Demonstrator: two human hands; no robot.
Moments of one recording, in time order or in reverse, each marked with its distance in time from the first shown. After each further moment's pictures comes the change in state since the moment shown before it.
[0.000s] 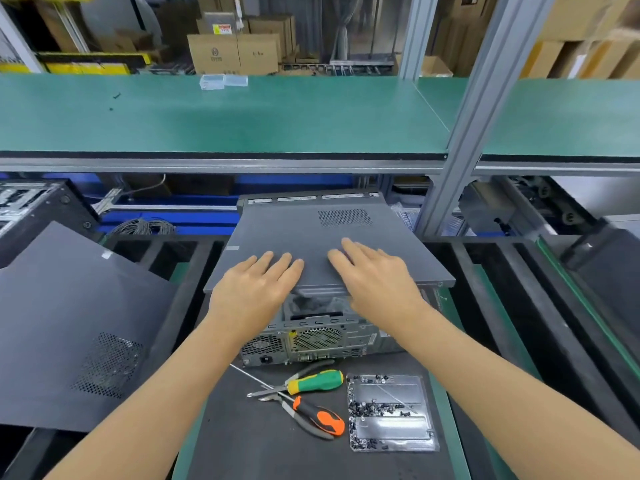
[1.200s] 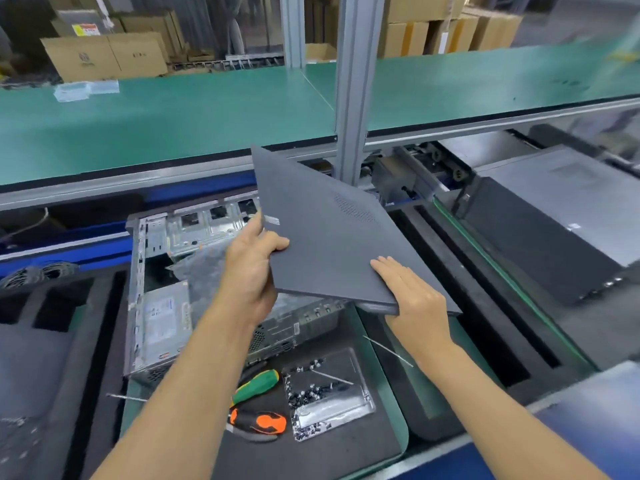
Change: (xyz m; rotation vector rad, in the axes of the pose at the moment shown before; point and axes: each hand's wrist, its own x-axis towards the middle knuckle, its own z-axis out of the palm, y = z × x) left_hand 0.118 0.117 -0.025 -2.132 -0.074 -0.881; right_hand -0.170 0.086 0.033 0.299 0.383 0.511
